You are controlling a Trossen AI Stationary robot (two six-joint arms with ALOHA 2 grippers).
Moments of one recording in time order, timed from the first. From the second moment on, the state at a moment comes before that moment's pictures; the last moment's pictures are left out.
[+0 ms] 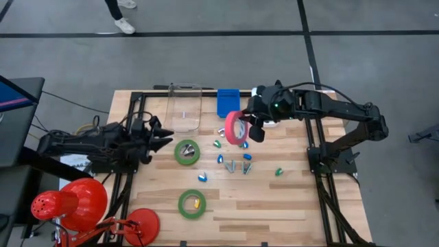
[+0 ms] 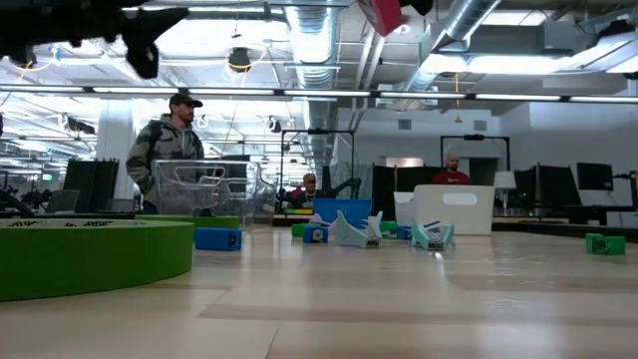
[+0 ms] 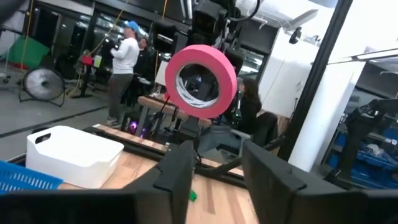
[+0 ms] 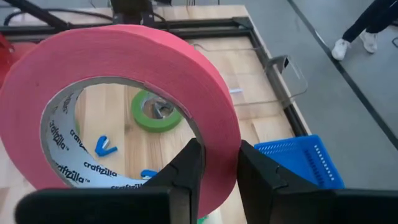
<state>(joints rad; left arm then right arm) 0.03 0.39 0.22 0.38 -0.05 -0.33 -0.08 1.39 1.55 -0.79 0.15 -0.02</state>
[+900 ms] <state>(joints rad) 0.03 0.95 0.63 0.58 0.13 -0.29 -0.09 1.39 1.55 -0.48 0.10 -0.02</state>
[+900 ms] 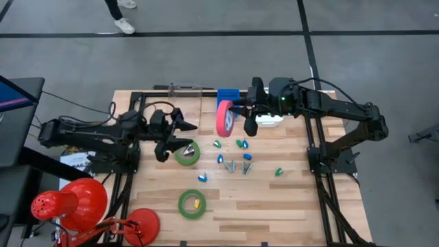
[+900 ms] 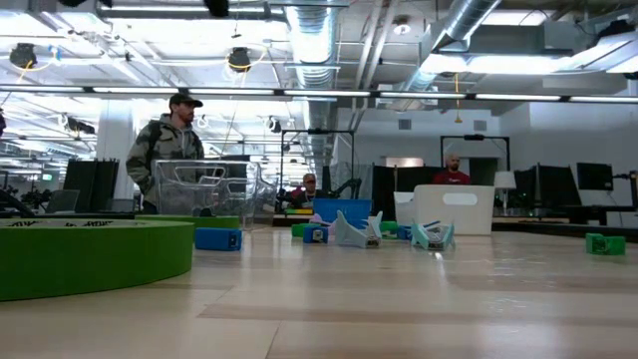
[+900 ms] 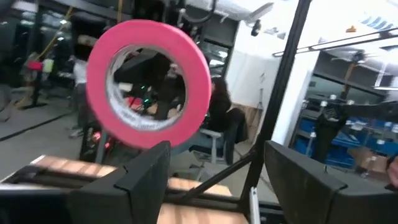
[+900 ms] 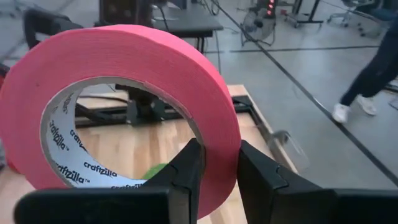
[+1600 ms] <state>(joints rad) 0.03 1.20 0.81 0.65 0.16 -0.20 -0.09 1.45 1.55 -0.47 0.05 0.03</state>
